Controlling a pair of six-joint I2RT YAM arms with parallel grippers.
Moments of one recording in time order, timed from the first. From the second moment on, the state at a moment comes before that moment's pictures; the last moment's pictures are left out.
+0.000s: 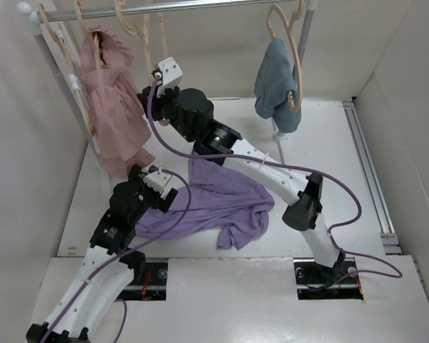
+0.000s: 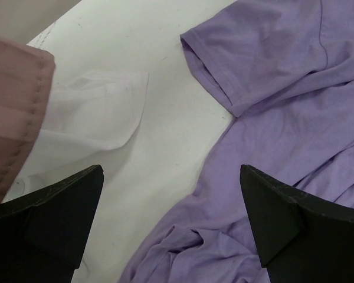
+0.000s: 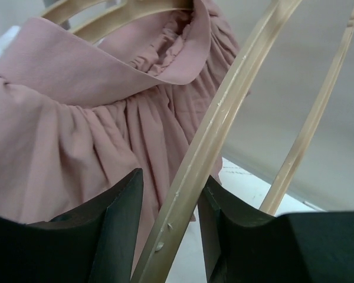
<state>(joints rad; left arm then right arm) -0.35 0.49 0.45 -0.30 0.05 0.34 1.03 2.17 2.40 -0.03 0.31 0.00</state>
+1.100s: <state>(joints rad) -0.35 0.41 0.51 -0.23 0.47 0.51 0.65 1.23 1.26 -0.01 -0.51 0.05</state>
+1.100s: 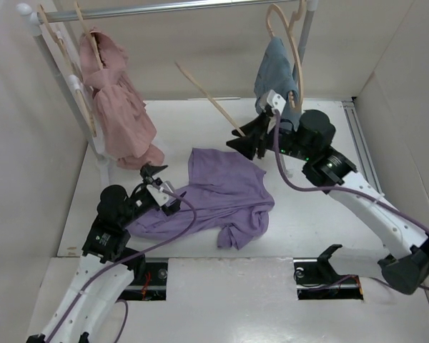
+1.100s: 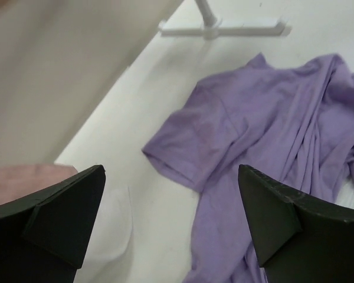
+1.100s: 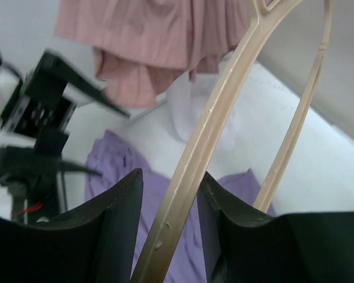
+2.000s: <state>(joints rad) -0.39 1.10 0.92 -0.21 0.81 0.80 0.52 0.91 0.91 -0.30 -0.86 0.09</state>
